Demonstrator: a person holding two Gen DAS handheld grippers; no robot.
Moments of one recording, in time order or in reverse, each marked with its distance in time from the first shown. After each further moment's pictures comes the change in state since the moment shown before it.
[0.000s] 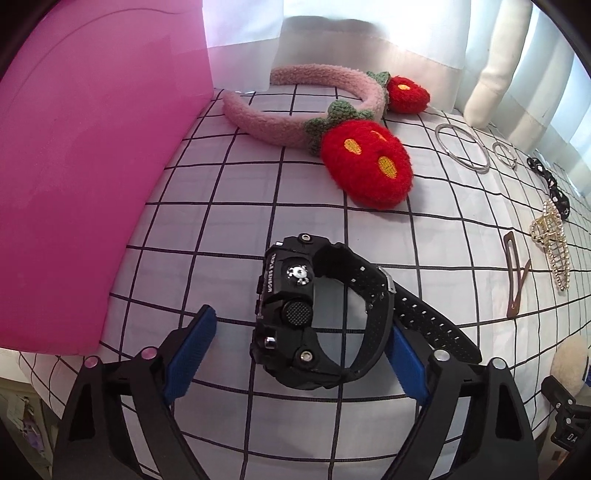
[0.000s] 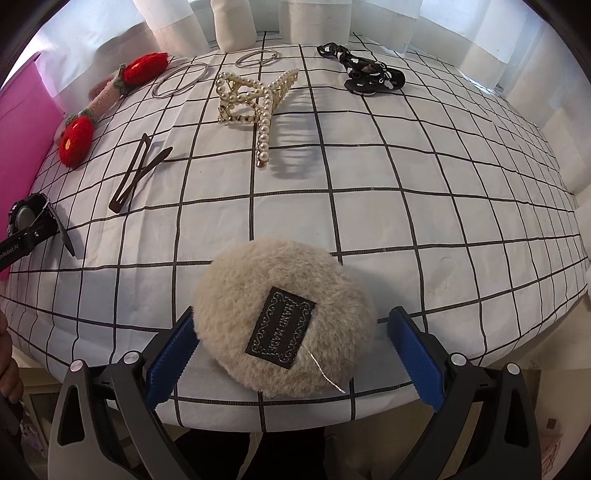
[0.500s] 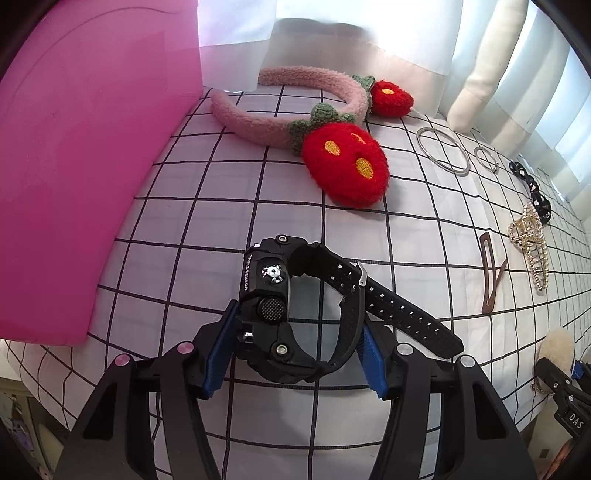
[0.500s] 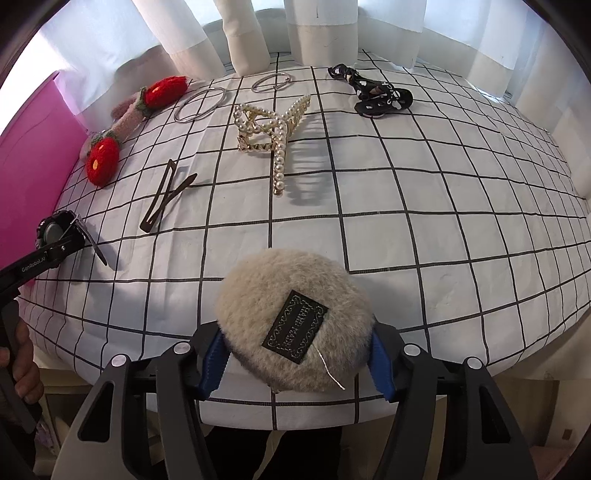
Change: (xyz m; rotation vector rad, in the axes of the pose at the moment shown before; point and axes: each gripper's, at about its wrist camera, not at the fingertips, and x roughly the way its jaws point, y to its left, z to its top) left arm -0.013 -0.002 -0.008 -0.024 0.010 -0.069; right arm -0.019 -0.005 0.009 -0.001 -0.070 0.101
